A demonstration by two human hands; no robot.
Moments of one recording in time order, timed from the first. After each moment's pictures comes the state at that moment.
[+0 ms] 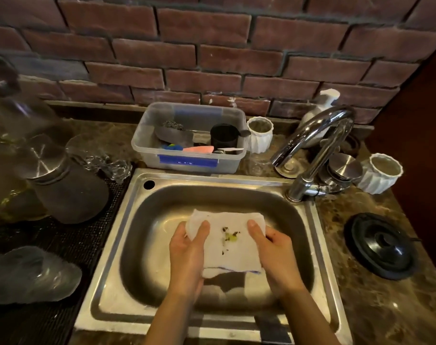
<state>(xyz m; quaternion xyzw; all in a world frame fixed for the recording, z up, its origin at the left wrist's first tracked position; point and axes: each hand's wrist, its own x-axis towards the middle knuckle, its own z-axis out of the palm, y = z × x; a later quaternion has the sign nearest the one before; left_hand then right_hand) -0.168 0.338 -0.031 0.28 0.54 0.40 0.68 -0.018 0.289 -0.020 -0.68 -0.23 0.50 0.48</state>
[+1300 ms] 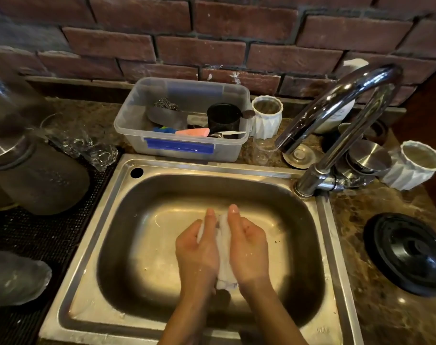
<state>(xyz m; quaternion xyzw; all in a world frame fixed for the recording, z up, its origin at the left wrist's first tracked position) -0.112 0.344 -0.054 0.33 0.65 0.42 0.55 -0.043 0.330 -0.060 -0.73 -0.21 0.45 0.47</state>
